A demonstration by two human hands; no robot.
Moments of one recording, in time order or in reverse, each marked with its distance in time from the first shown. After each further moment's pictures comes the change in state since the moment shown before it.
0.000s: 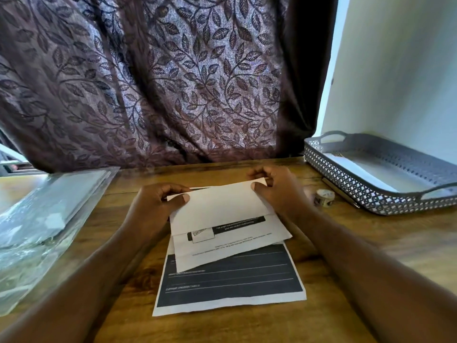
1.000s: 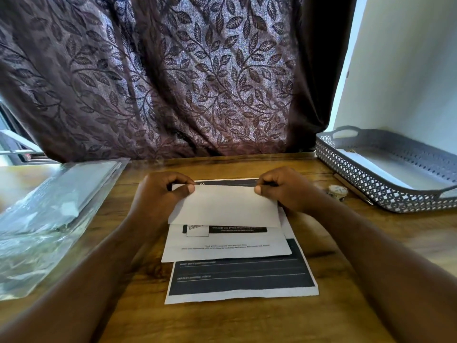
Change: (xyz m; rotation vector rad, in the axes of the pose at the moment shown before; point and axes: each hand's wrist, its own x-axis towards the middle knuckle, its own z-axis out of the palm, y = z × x) left_hand -0.003 0.004 -0.010 0.137 0.069 0.112; right_hand 0.000 -0.013 -0.013 -0.133 -0.385 -0.068
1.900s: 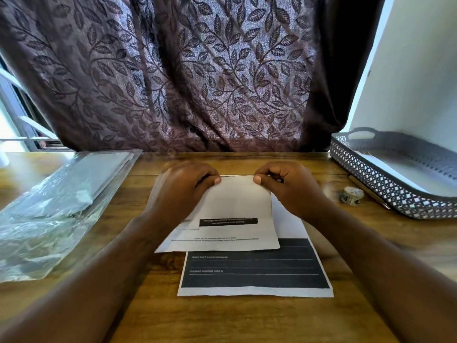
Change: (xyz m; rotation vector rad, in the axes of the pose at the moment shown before) left_hand 0.000 0.009 0.000 0.352 0.011 0.470; right_hand 0.001 -0.024 0.024 0.063 0.254 -0.174
